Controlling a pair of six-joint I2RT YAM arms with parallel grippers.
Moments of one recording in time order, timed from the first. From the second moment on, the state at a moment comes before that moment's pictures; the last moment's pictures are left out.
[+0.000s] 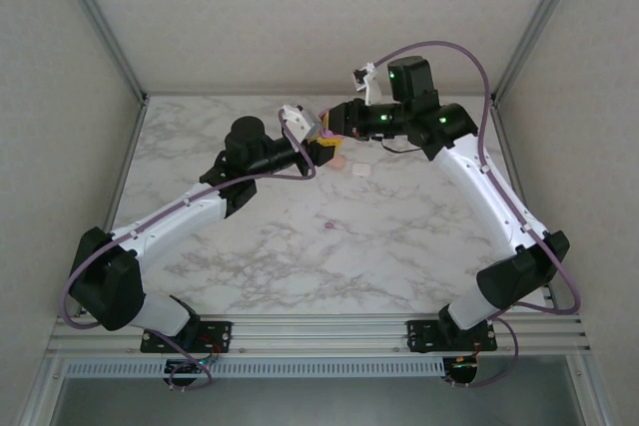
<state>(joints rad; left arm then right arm) -0.64 1.44 1.08 0.32 0.46 0.07 0.52 1.56 1.76 -0.77 -0.62 0.54</state>
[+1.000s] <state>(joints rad) -0.65 1.44 1.07 0.35 0.47 0.04 0.52 1.57 1.87 -0.92 -0.58 0.50</state>
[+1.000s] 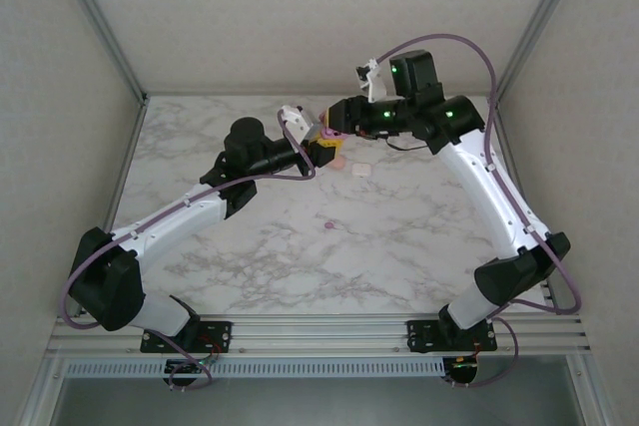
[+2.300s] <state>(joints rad) -0.62 1.10 0.97 0.20 0.23 0.10 0.60 2.01 1.52 -0.93 -0.44 0.21</state>
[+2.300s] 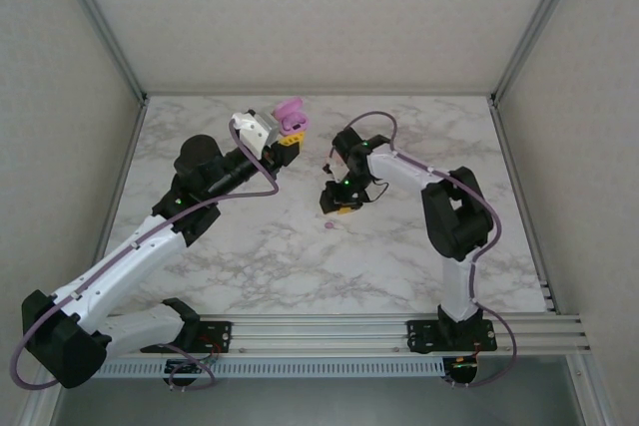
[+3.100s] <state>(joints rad) -0.62 1.13 0.97 0.20 0.23 0.10 0.63 2.16 1.59 -0.93 -0.47 0.12</state>
